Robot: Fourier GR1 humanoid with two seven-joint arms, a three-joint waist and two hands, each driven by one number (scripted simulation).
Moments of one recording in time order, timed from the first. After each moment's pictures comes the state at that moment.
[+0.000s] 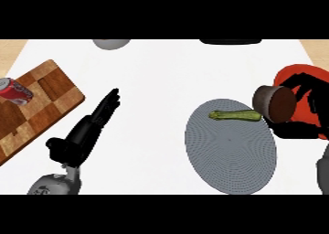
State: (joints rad) left arm -0.10 0.14 -0.17 -1.61 0.03 -0.12 0.08; right arm -0.25 -0.22 -0.18 -1.78 0.91 0.20 0.12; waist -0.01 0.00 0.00
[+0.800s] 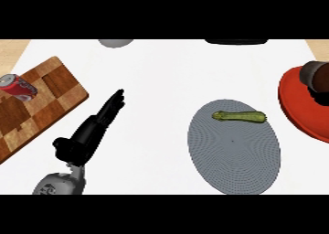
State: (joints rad) left arm -0.11 0.11 -0.17 -1.59 0.01 -0.15 0.06; right arm -0.45 -0.45 -0.39 -1.23 0.99 -0.12 -0.06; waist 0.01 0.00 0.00
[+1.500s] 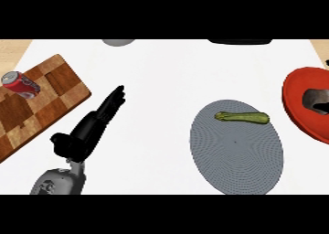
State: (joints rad) left arm -0.14 0.11 -0.15 -1.58 0.02 -0.17 0.08; right arm -0.65 -0.59 -0.47 -0.62 0.89 0.04 -0.29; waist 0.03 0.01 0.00
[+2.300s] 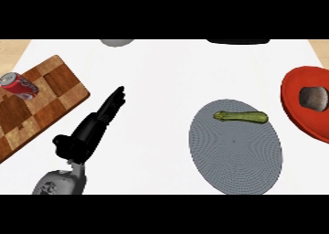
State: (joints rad) left arm -0.13 0.09 -0.15 -1.59 -0.01 -0.16 0.08; right arm -0.73 -0.80 -0.78 -0.35 0.59 0.01 -0.39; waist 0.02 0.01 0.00
